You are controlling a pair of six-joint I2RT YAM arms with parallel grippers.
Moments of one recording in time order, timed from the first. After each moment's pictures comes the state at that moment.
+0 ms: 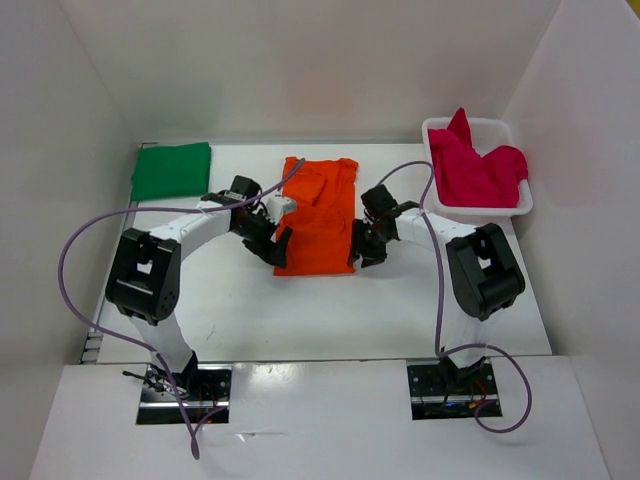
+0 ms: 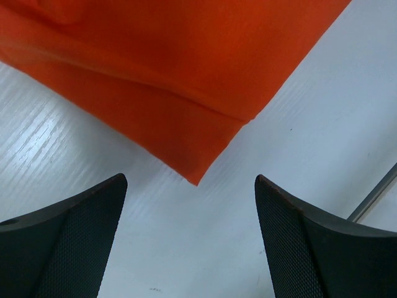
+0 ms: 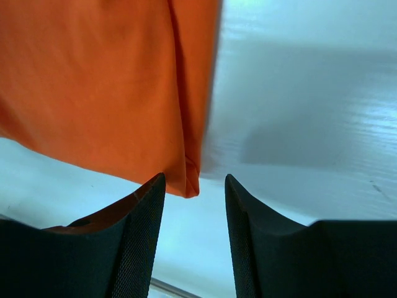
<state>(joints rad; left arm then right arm) -0.30 1.77 1.20 -0.64 0.51 0.30 0.44 1.78 1.13 -0.52 -0.20 0.53</state>
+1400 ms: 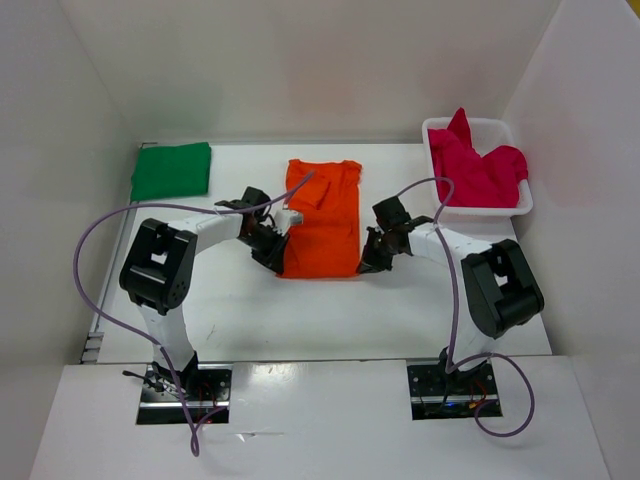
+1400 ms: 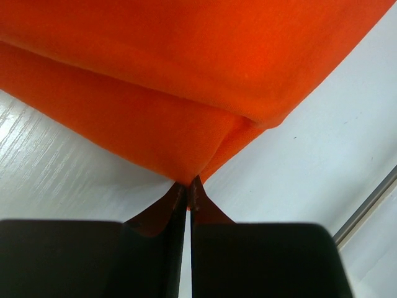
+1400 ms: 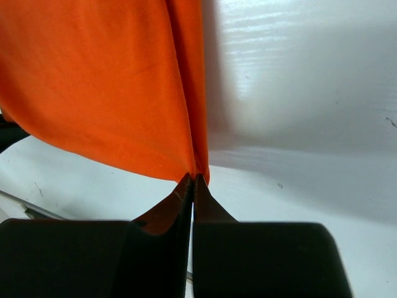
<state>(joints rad) -0.34 1.87 1.17 -0.59 0.54 0.26 0.41 1.63 0.94 -0.43 -0.24 0.72</state>
